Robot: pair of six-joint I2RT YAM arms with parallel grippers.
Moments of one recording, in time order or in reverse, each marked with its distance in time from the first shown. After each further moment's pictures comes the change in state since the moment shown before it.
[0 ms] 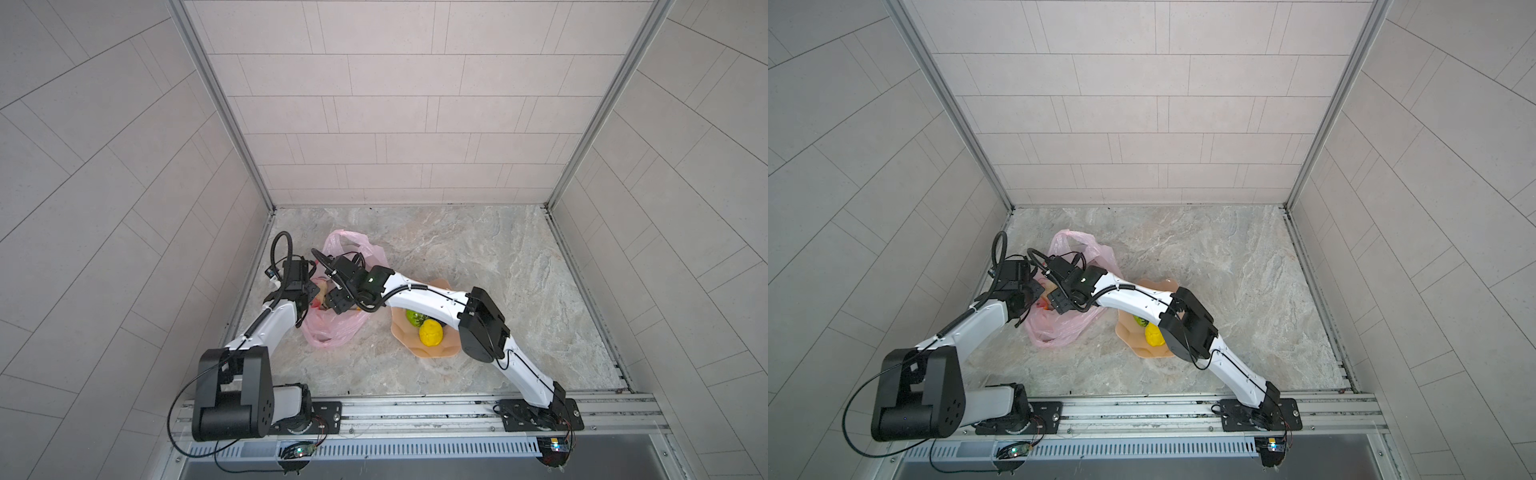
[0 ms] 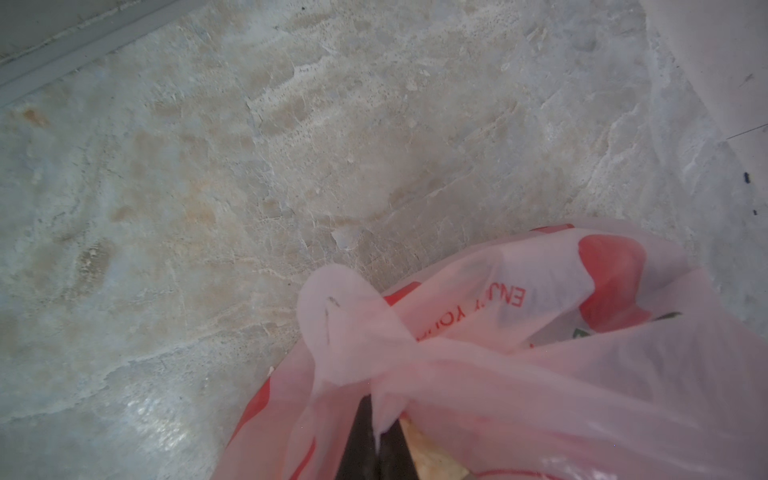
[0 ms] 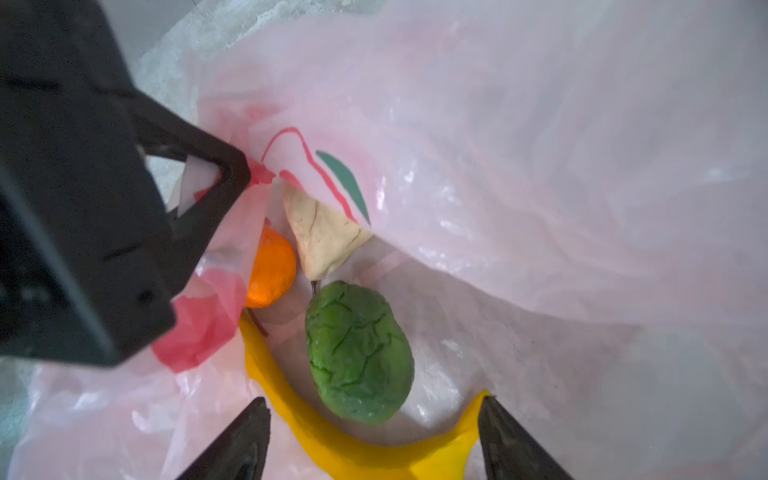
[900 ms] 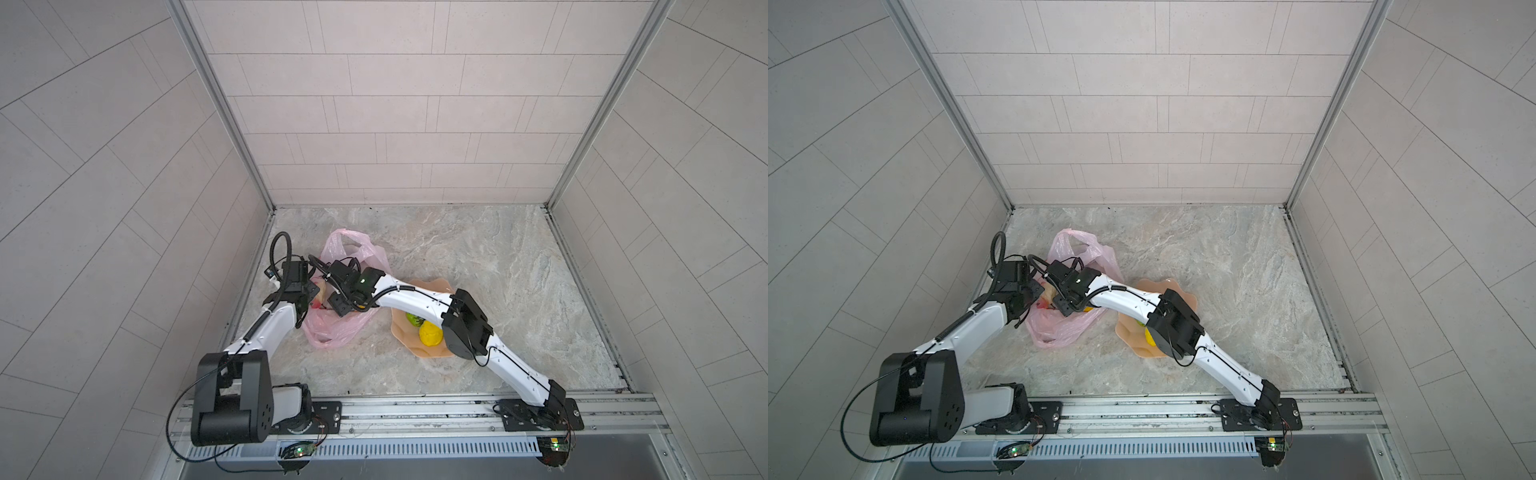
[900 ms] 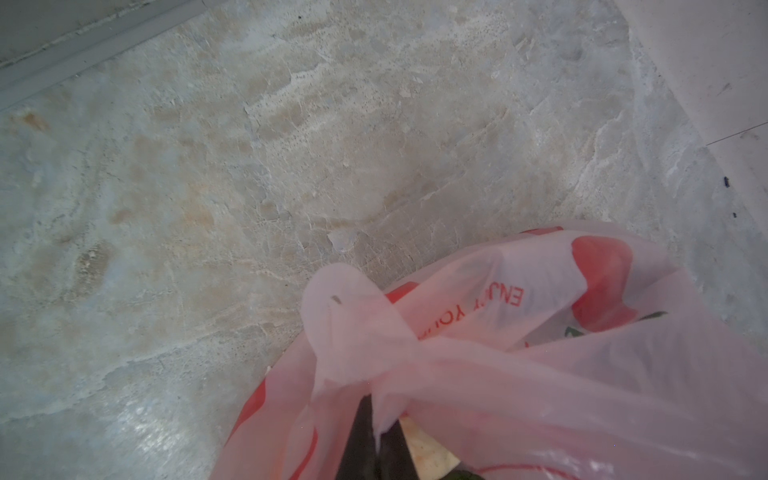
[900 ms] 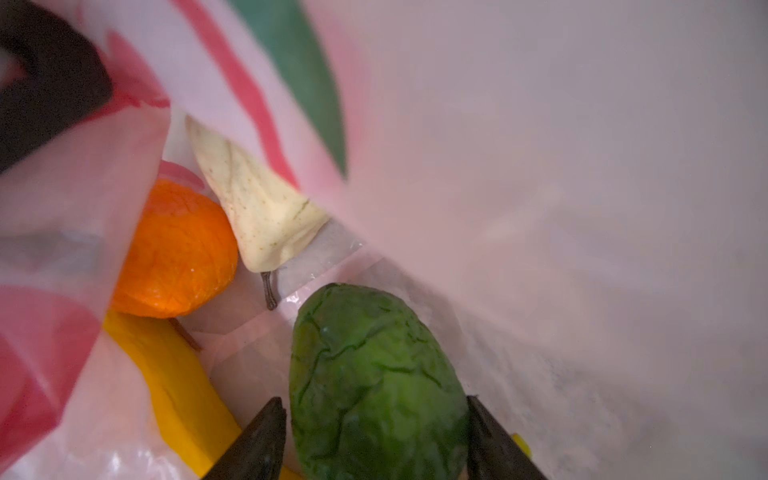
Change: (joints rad) left arm 0.000 -0.015 -0.009 0.007 0.001 0.000; right arm -0.007 0.148 0.146 -0.114 -0.006 -0.023
